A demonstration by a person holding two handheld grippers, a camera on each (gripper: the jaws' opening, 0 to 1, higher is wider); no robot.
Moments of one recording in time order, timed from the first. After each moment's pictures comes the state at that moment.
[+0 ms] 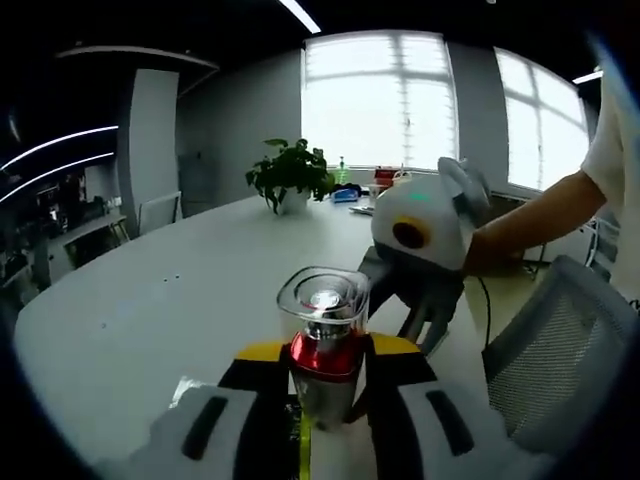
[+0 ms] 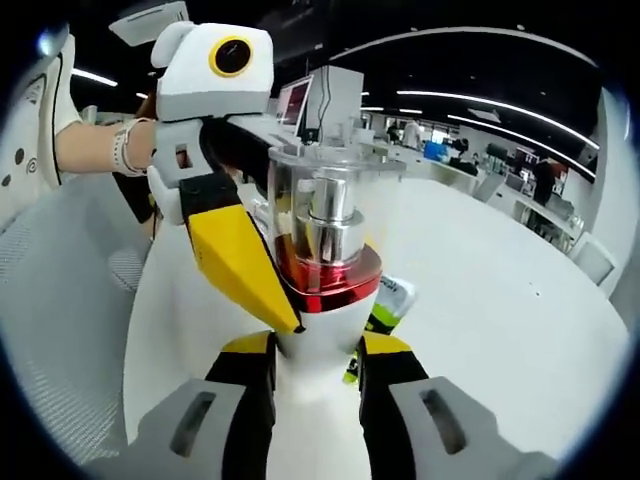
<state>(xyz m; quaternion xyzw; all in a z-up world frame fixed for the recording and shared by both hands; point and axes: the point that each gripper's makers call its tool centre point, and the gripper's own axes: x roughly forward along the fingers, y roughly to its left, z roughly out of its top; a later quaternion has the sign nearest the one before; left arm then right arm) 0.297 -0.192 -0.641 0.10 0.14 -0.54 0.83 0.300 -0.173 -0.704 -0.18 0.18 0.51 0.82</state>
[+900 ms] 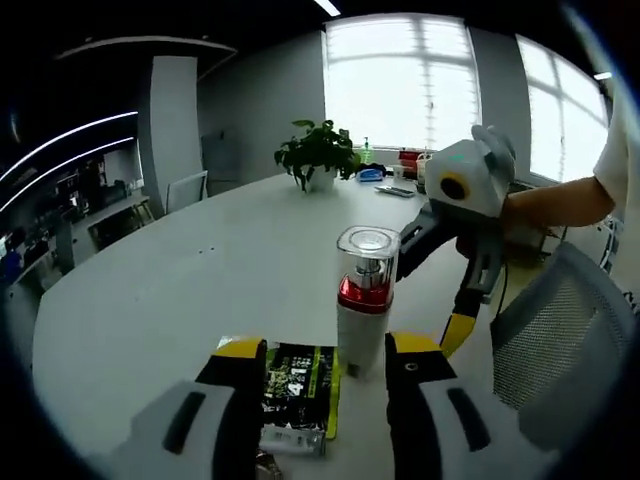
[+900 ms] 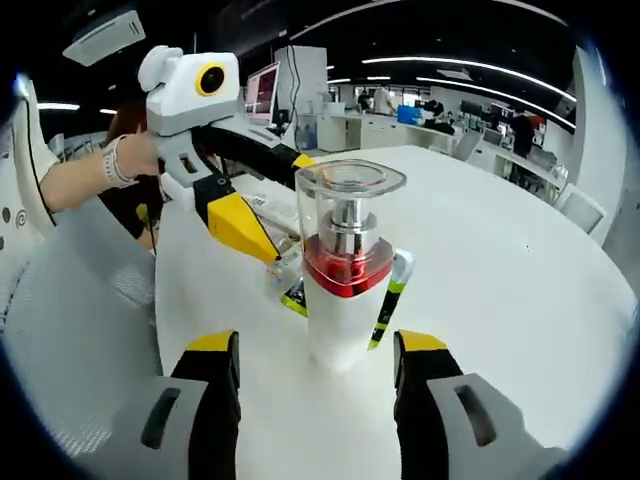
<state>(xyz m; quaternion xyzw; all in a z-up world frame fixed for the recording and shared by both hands) 0.298 -0.124 -0.644 0.13 0.19 -0.48 0.85 0.273 -0.183 -0.691 -0.14 0.27 0.46 0.83</state>
